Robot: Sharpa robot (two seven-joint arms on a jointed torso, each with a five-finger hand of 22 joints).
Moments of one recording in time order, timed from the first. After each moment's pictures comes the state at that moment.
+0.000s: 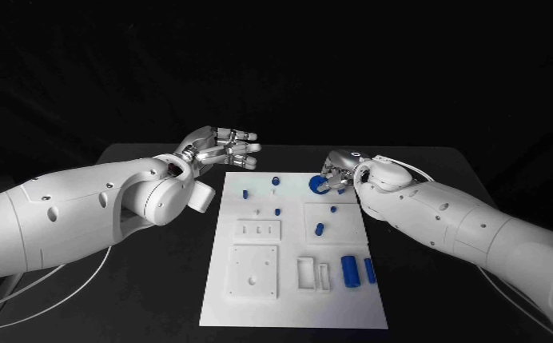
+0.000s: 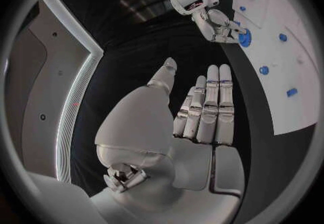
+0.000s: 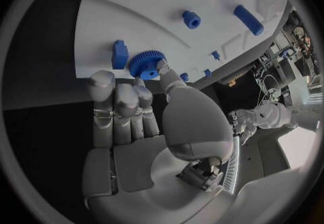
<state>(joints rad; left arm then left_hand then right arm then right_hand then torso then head) 1.44 -0.79 -0.22 1.44 -0.14 -0.26 0.30 1.35 -0.02 0.03 -0.04 0.09 0.78 0.18 0.07 0.06 1.05 0.15 0.06 0.06 1.21 0.10 0.09 0.12 0.07 1.03 0.09 0.30 0.08 1.14 -0.45 0.13 0.90 -1.71 -0.19 -0.16 1.22 -0.03 0.16 -0.16 0.11 1.13 0.08 0.06 0.06 1.27 -0.01 1.10 1.10 1.45 -0.07 1.08 1.05 0.08 1.47 -0.09 0.75 1.31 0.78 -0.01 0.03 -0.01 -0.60</state>
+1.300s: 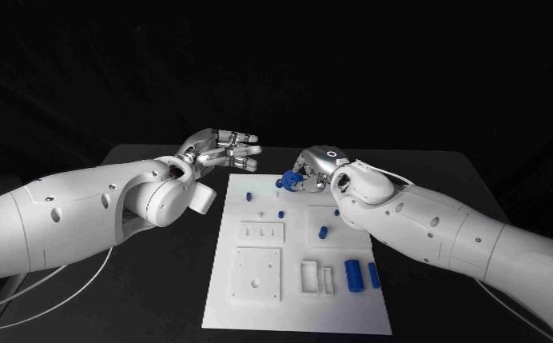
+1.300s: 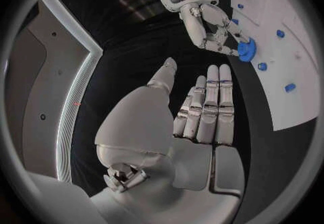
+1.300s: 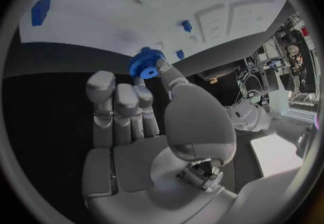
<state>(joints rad) 1.44 -0.80 -0.22 1.44 -0.14 -0.26 0.31 1.35 -0.02 0.03 -0.04 0.09 0.78 0.18 0.07 0.06 1.05 0.15 0.06 0.06 1.21 0.10 0.09 0.12 0.07 1.03 0.09 0.30 0.08 1.14 -0.44 0.11 1.10 -1.81 -0.33 -0.20 1.22 -0.08 0.24 -0.12 0.20 1.15 0.07 0.06 0.06 1.28 -0.02 1.10 1.11 1.45 -0.07 1.08 1.05 0.08 1.46 -0.09 0.78 1.31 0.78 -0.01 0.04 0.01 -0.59</state>
